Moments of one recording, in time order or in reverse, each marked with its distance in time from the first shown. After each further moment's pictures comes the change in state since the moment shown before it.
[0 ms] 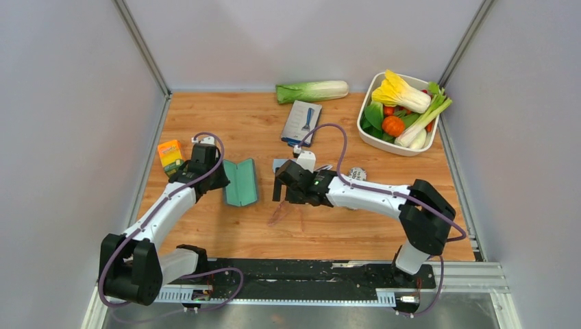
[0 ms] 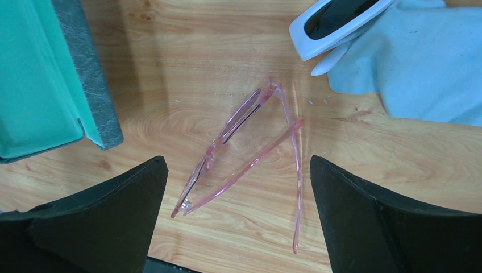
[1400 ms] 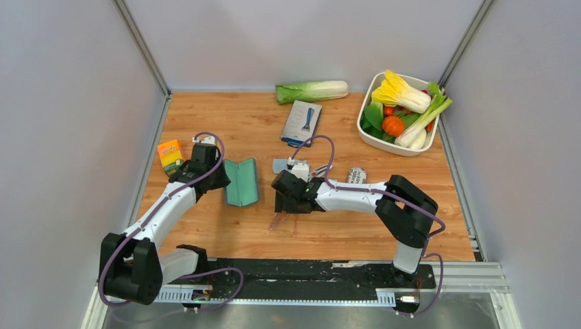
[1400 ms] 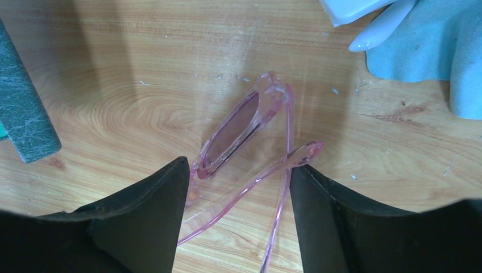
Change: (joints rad) left arm 0.000 0.004 0.000 0.010 0.023 0.004; right arm 0.027 0.147 -0.040 0.091 -0.073 0.000
